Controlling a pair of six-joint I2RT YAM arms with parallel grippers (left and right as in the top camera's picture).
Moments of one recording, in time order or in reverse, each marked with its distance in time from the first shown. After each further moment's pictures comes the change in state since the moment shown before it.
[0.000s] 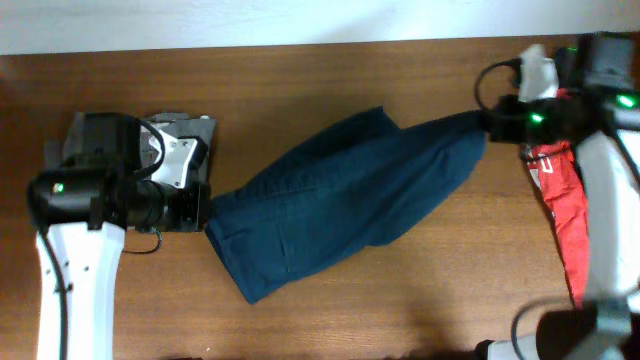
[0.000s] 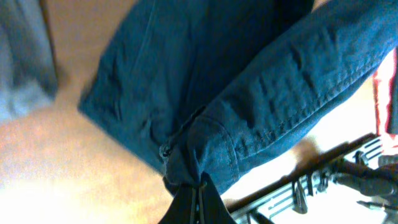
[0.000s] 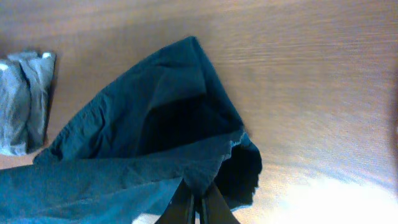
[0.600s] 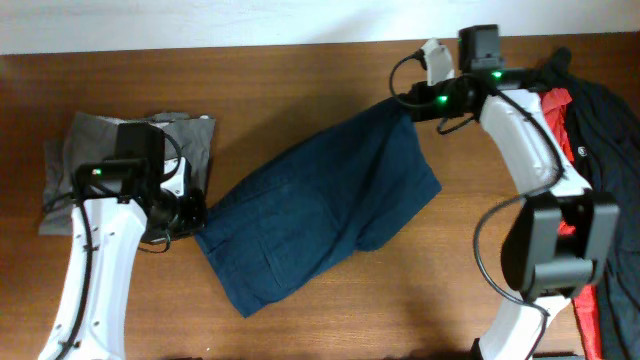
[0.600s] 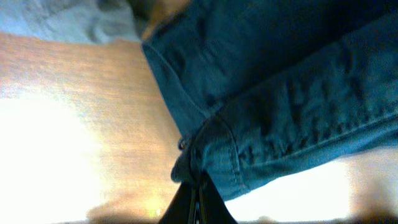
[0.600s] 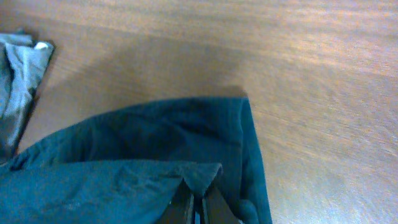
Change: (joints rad) left arm 0.000 0.085 -0.218 0.167 -0.316 -0.266; right arm 0.214 0.364 0.000 0.445 -0.039 -0.002
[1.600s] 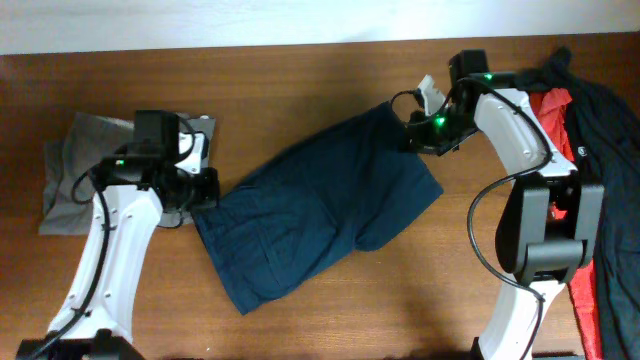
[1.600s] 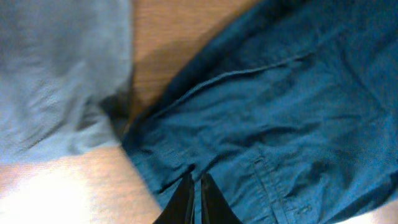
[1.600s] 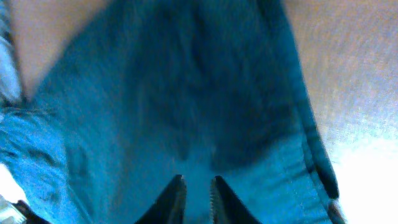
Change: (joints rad) left arm -0.058 0.081 -0.023 0.283 0.032 0.123; right arm -0.012 0.087 0.002 -0.332 -0.035 0.051
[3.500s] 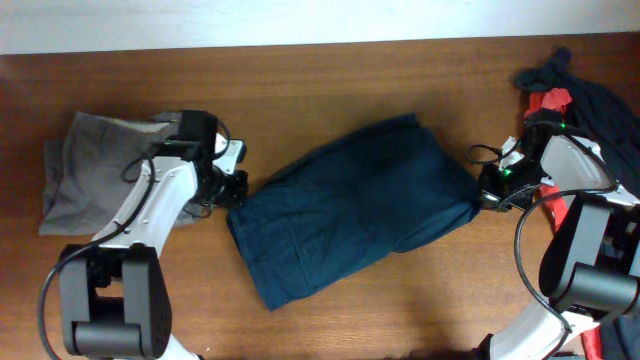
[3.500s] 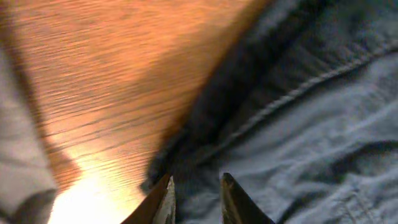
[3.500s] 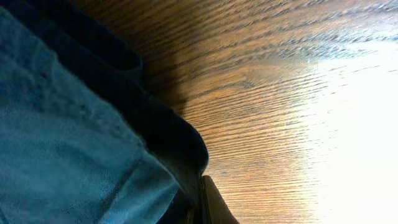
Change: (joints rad) left arm -0.090 0.265 -0.010 0.149 0.058 0.098; right arm -0.322 -0.173 -0.404 0.019 0.265 0.114
